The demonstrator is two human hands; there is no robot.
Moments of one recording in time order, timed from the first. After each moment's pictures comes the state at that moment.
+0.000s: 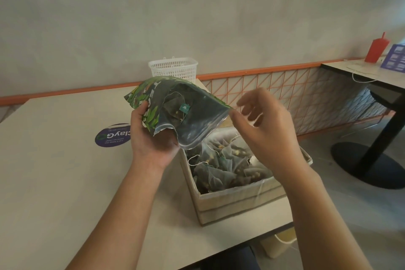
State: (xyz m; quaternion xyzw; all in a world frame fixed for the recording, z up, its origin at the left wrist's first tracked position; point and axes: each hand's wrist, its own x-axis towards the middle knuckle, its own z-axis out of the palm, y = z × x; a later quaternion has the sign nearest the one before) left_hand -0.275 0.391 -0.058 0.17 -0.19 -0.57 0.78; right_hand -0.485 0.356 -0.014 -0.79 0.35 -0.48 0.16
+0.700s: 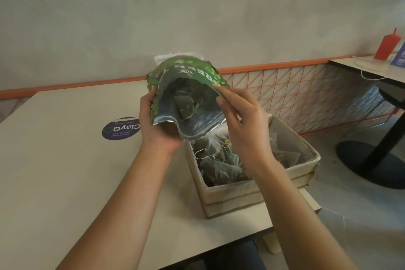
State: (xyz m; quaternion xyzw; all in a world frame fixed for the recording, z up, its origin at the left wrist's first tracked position) left_hand -0.276 0.386 -0.044 0.18 -0.19 -0.54 0.80; right_hand -0.435 0.358 -0.034 -0.74 0.27 -0.57 0.24
